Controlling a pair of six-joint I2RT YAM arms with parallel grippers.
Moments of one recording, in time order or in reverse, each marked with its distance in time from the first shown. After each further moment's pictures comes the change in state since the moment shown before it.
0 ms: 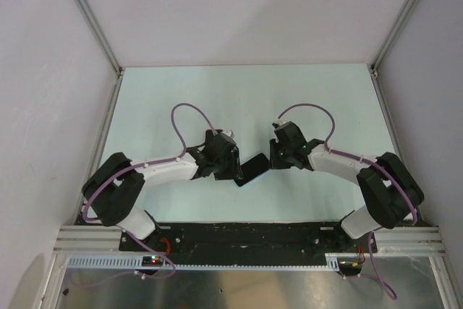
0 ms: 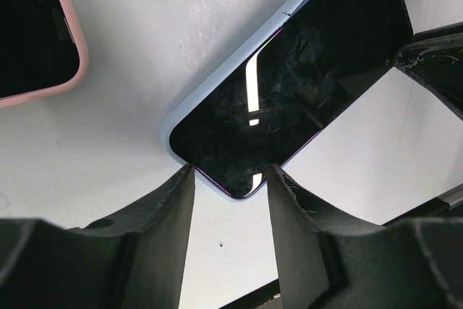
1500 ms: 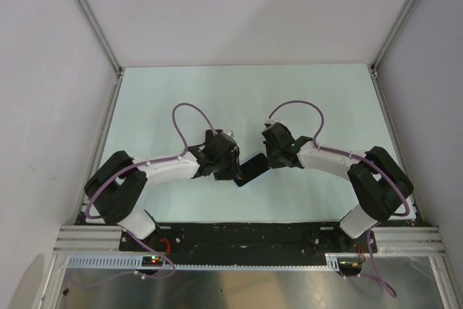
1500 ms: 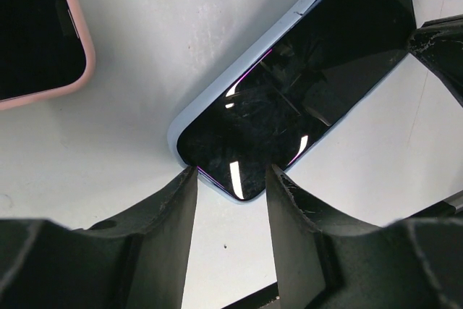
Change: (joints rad) left arm 0.005 0.025 0.010 -0.011 0.002 0.000; right arm 0.090 0.105 0.089 -0.077 0.172 -0.008
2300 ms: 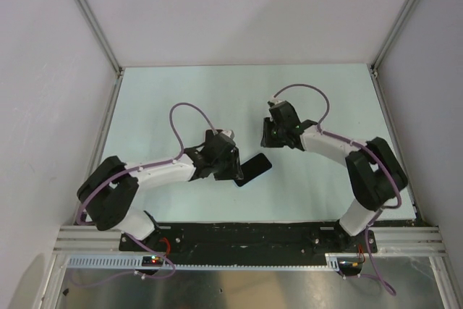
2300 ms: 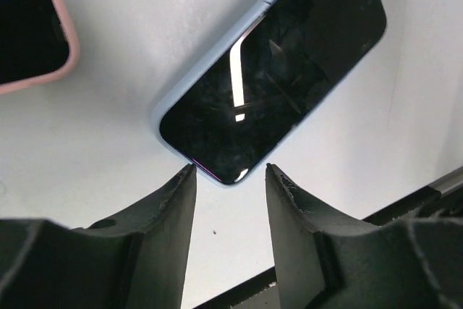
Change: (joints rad) left arm -0.008 -0.061 -0.014 -0.005 0.003 0.008; right arm -0.117 0.010 0.136 0.053 -0.148 -0.001
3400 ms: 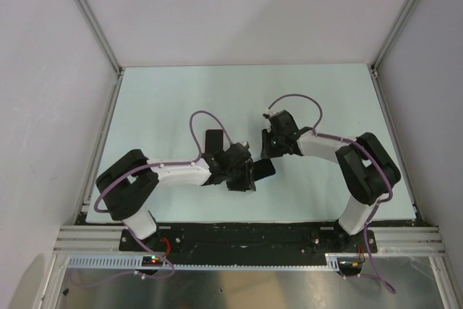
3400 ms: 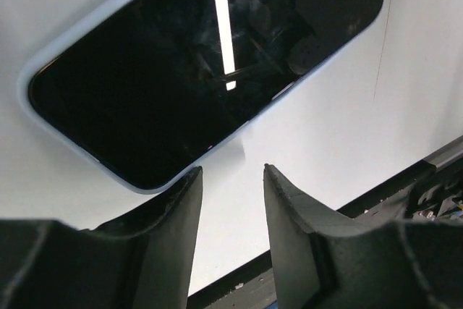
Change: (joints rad) left arm -0.132 0.134 0.045 0.056 0.027 -0.088; right arm -0.018 0.128 -0.031 0.085 -0.137 -0.112
